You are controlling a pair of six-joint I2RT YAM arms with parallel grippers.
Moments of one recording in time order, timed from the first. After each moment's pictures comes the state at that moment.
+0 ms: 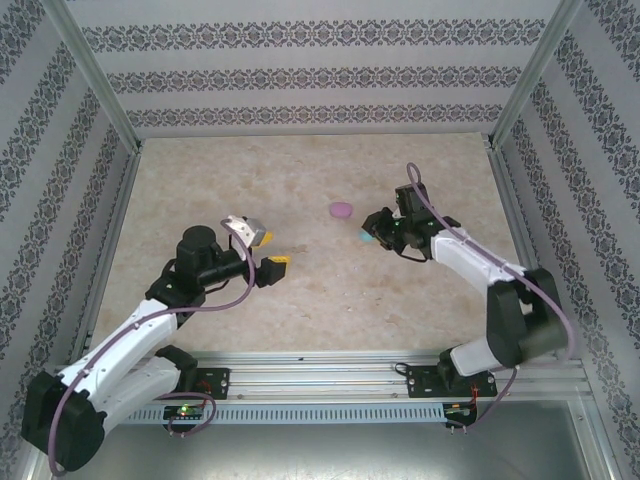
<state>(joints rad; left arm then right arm) -0.42 0.95 0.55 0.05 0.55 -0.02 0.25 1.59 0.95 -0.30 -0.36 0.92</state>
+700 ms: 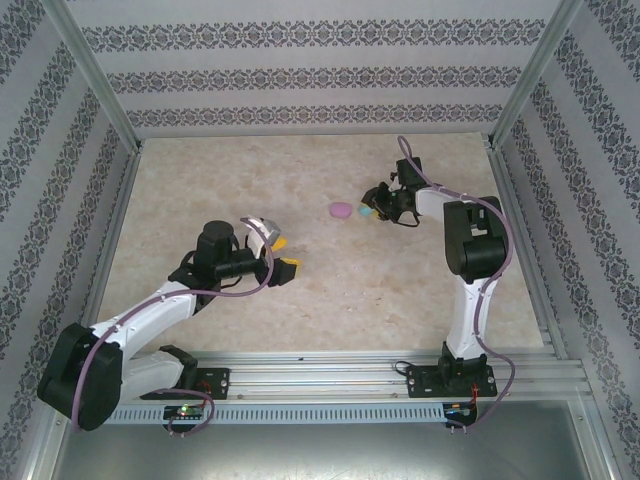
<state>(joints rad) -0.42 1.15 0.53 0.20 0.63 -0.02 0.14 2.10 1.35 -0.22 -0.50 0.80</state>
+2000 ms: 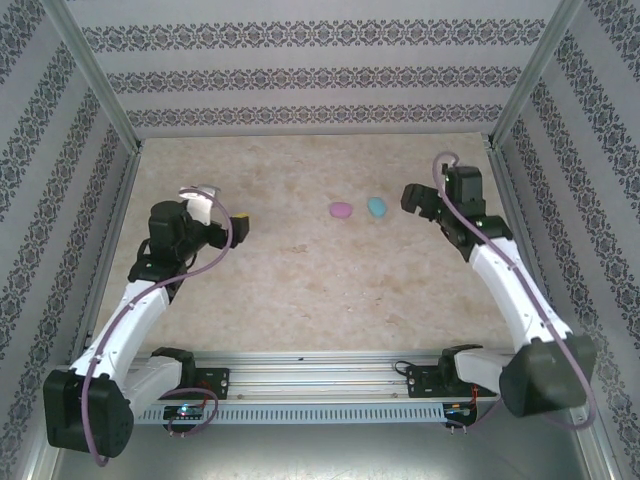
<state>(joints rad) -0.05 0.99 0.63 -0.02 0.23 0.00 0.11 1.12 0.90 -0.40 0.08 0.32</state>
